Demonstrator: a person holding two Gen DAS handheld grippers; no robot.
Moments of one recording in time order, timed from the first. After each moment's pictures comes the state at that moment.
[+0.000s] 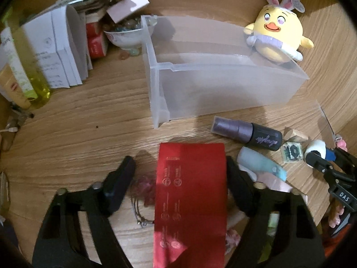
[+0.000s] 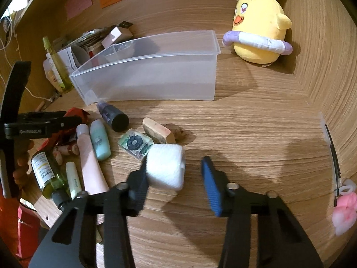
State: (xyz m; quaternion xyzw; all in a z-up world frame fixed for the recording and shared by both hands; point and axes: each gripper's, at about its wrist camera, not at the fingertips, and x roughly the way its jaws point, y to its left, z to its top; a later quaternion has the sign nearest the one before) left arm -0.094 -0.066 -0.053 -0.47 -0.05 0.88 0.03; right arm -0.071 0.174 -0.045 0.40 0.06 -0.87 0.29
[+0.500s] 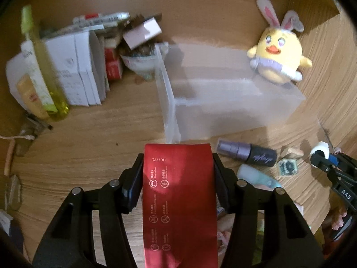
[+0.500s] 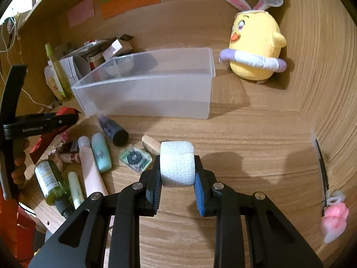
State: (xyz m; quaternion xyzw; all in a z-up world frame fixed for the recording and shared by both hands) left arm -0.073 -0.074 -0.020 -0.40 -0.05 0.91 0.00; right arm -0.069 0.175 -0.024 0.36 0.06 -0.89 0.28
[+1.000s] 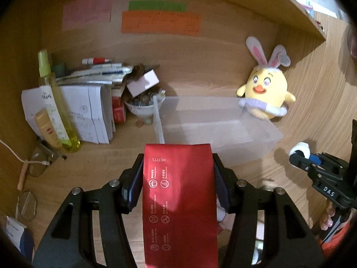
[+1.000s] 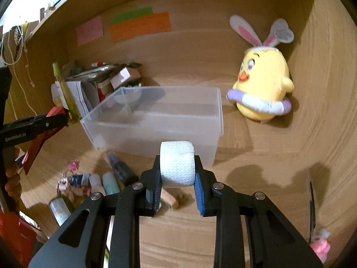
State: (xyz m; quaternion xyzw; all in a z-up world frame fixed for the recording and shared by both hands) left arm -0.059 -0.069 0.041 -0.31 -0.06 0.95 0.00; right arm -0.081 0.154 0.023 0.30 0.07 -0.90 0.30
